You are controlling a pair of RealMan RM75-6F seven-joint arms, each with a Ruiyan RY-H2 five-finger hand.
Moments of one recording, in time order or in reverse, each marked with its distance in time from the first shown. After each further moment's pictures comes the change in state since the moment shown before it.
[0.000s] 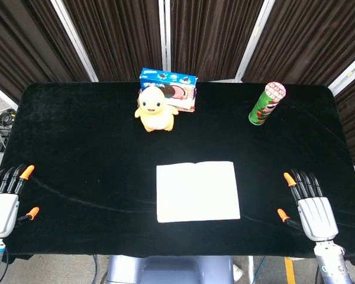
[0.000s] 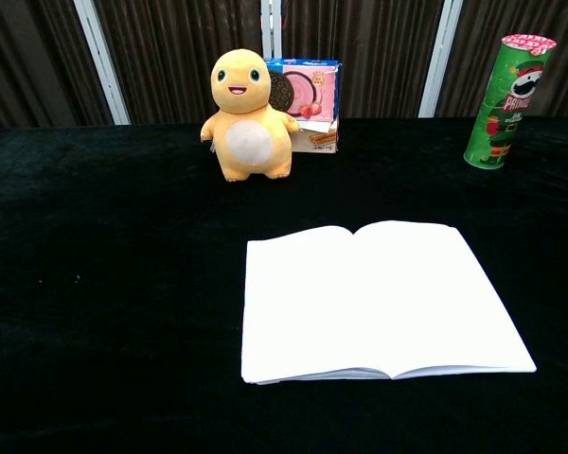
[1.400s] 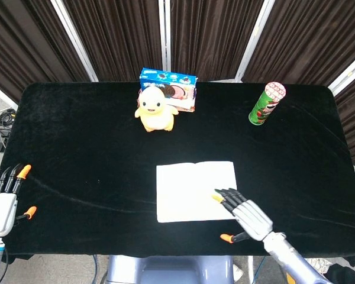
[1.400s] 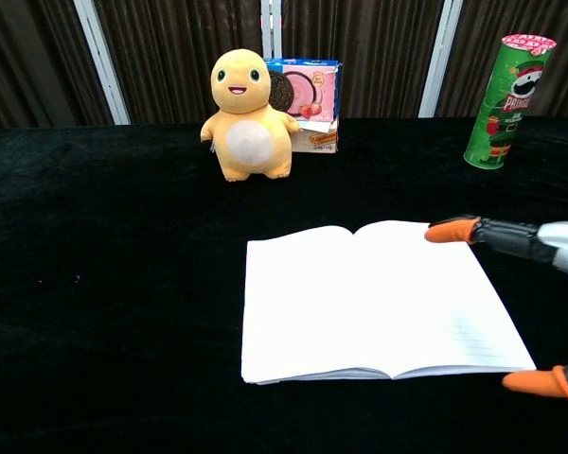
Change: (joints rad) left arm 0.003 -0.016 -0.014 0.021 -0.036 -0.003 0.023; right arm 0.280 -0.071 -0.094 -0.072 -0.142 -0.390 0.346
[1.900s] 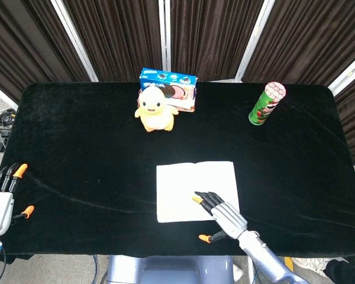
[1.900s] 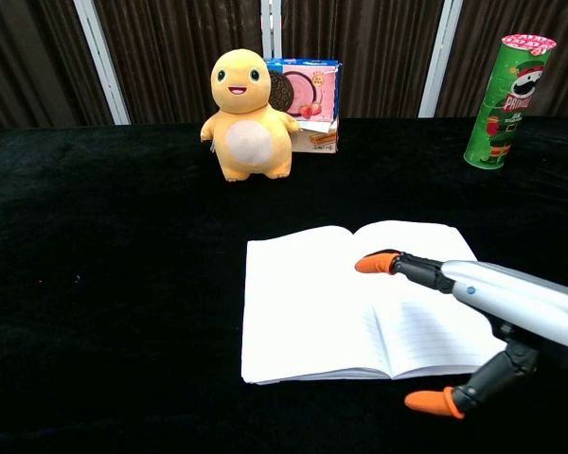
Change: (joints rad) left arm -0.001 0.011 -0.008 -0.002 -0.026 -0.013 -0.029; right arm 0.038 -0.231 0.038 0.082 0.137 -0.080 -0.040
